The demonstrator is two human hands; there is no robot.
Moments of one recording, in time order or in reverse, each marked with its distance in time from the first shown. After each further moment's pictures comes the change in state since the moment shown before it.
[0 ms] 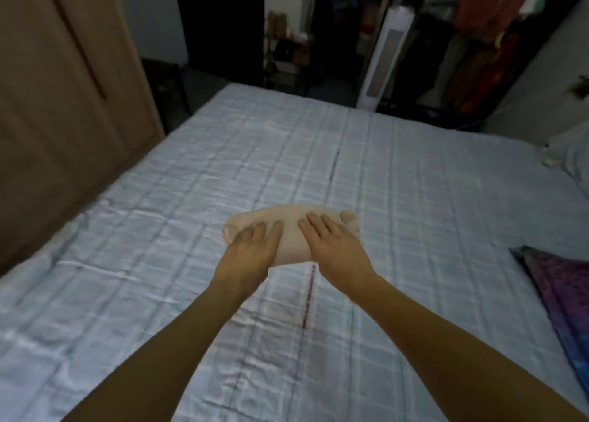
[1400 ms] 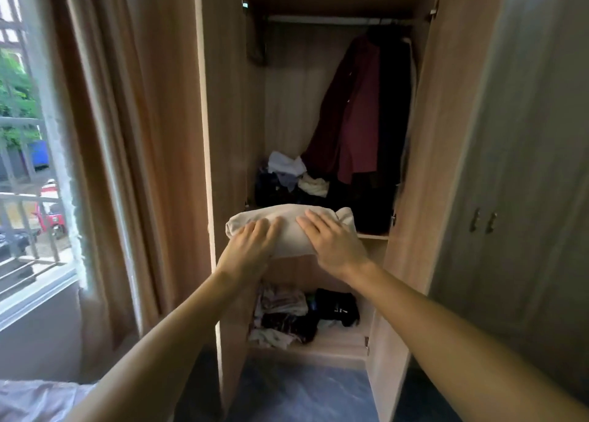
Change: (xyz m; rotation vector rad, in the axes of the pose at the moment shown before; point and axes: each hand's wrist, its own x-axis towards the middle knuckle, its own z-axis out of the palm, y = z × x) left_hand -0.755 -0.250 -0.624 0.836 0.154 -1.151; right_hand 0.063 -0.911 -0.441 0.440 0.644 -1.306
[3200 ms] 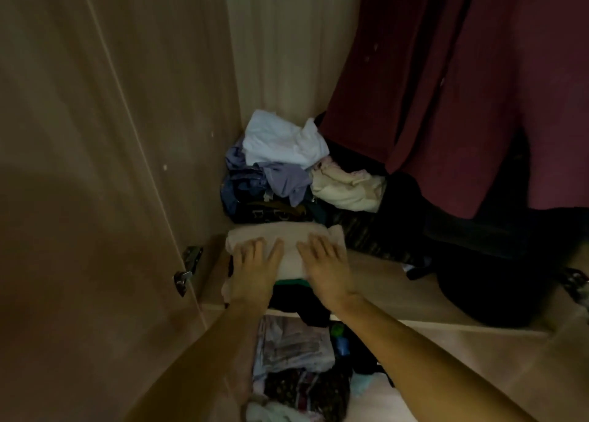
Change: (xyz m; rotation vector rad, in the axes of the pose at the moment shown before) left_hand 0.395 -0.267 0.654 0.082 -0.274 -0.210; right_hand 0.348 0.269 0.665 0.244 -0.347 0.227
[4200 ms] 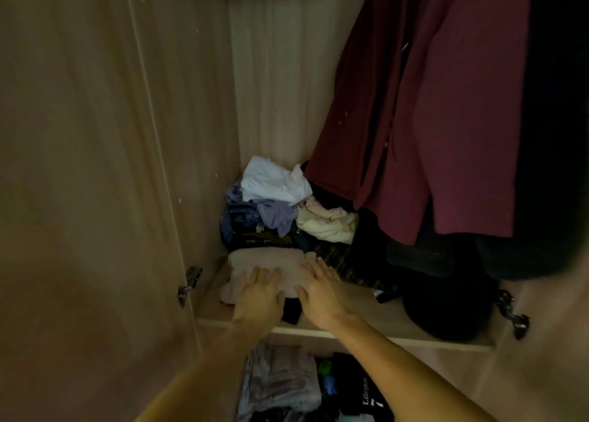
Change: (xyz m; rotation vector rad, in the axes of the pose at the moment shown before) left_hand -0.038 0.054 -0.090 -0.206 0.062 -0.049; right_hand -0.066 -0.003 -0.084 0.216 0.013 0.061
